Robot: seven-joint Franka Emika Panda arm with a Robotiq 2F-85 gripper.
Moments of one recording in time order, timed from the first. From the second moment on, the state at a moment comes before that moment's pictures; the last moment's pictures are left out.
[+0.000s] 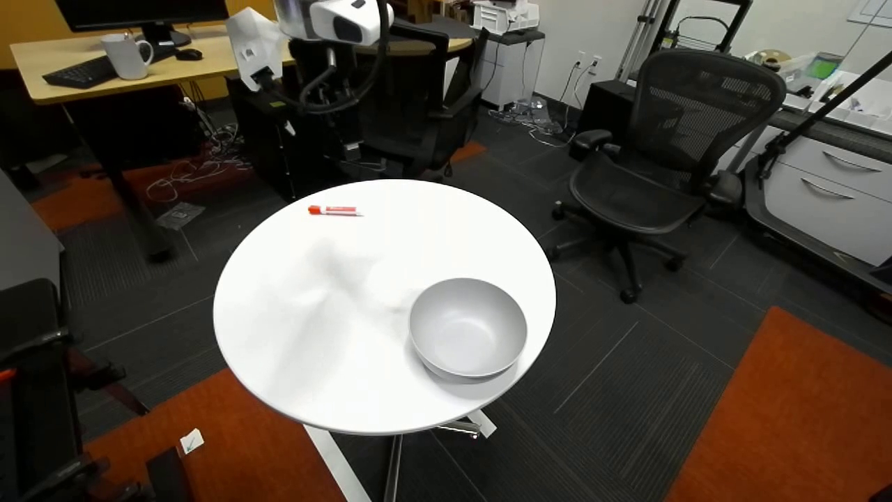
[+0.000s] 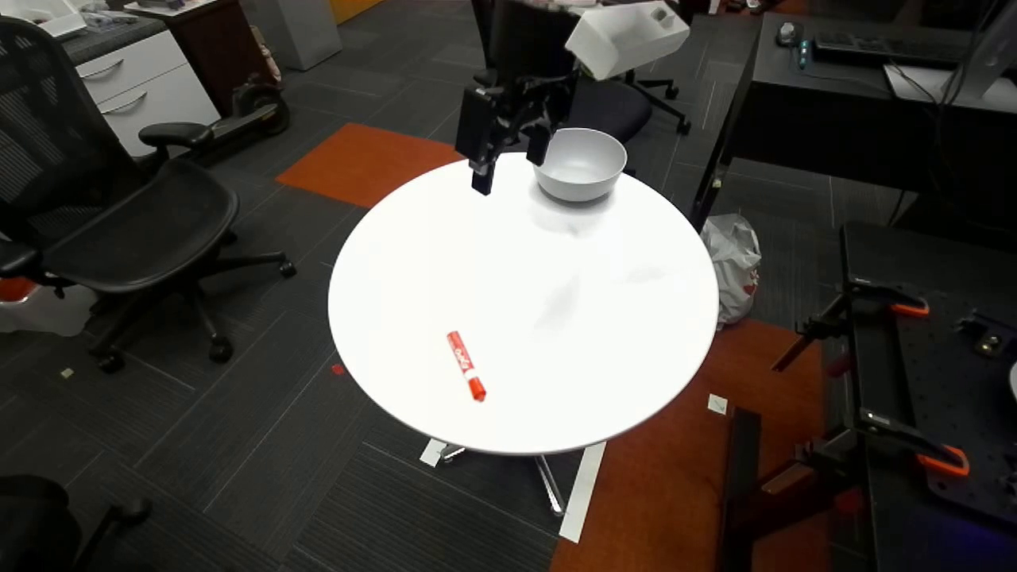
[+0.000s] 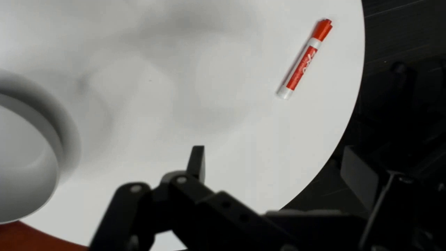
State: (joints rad) arm 0.02 0.28 0.03 -2.02 0.18 2.47 0.19
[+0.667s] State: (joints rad) arm 0.05 0.53 0.07 -1.82 0.29 2.48 0.26
